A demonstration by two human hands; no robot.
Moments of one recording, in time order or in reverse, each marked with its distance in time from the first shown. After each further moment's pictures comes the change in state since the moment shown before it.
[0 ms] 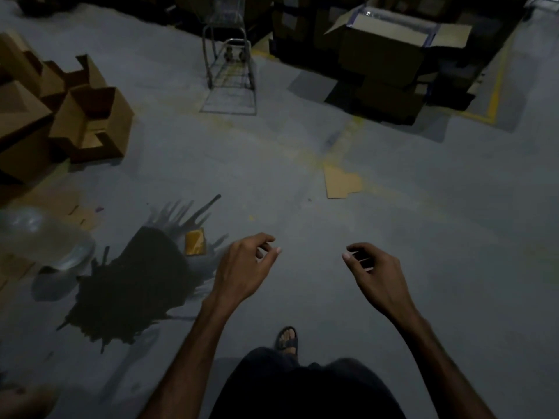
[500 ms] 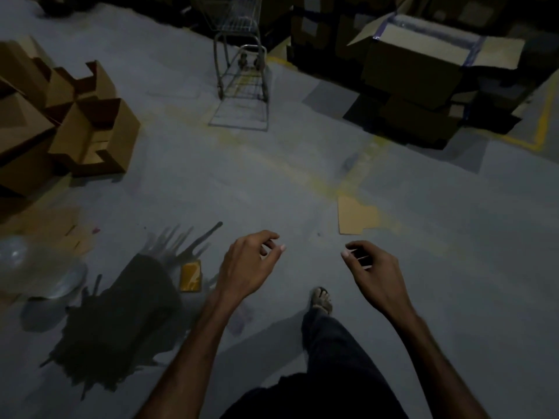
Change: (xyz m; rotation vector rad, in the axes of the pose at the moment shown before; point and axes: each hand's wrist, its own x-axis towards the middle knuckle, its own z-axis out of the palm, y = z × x) left_hand 0.281 -0.004 0.031 0.045 0.030 -0.071; right_hand 0.301 -0.009 0.017 0.020 -0.065 -0.042
